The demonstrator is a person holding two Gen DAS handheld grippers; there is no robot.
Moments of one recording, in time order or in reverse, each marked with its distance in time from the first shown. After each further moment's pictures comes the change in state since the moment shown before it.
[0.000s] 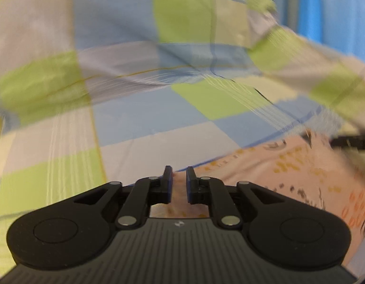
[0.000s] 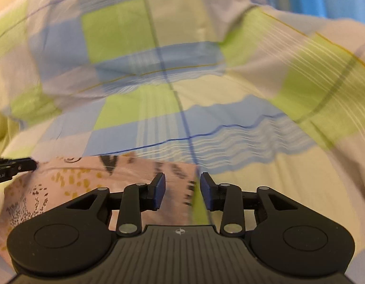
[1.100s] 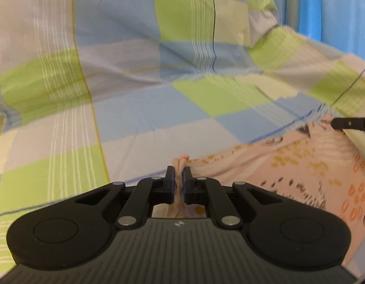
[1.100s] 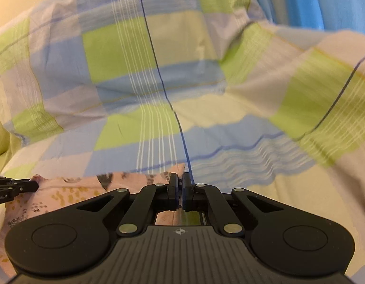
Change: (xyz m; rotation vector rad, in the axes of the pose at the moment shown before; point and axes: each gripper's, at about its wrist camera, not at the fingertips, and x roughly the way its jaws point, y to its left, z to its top) left arm 0.004 -0.010 -0.008 0.049 0.014 -0.001; right arm 0.012 0.005 0.007 0.003 -0.051 0.020
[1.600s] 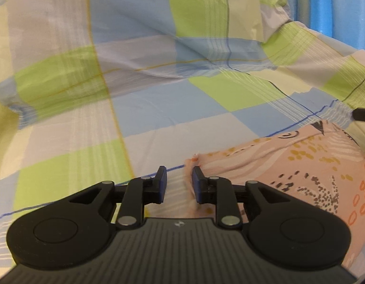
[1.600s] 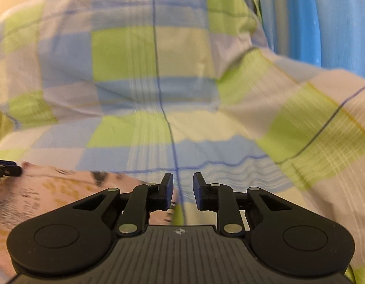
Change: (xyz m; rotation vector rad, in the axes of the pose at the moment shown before) left arm -0.017 0.011 0.001 -0.003 0.001 0.076; right arm -0.043 0.021 -0.002 -0.140 -0.111 -0.039
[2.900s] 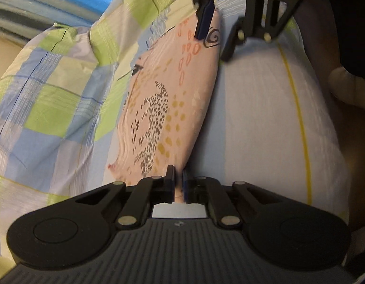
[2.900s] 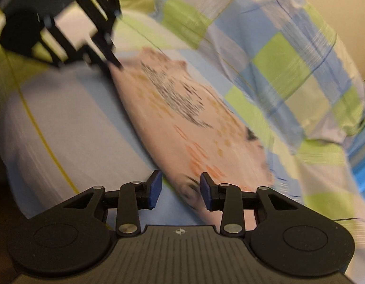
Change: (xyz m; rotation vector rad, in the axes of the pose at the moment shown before) left arm -0.101 -0.100 -0.114 1.199 -0.058 -0.078; right arm -0.065 0.144 -0.114 -0.916 0.149 0.000
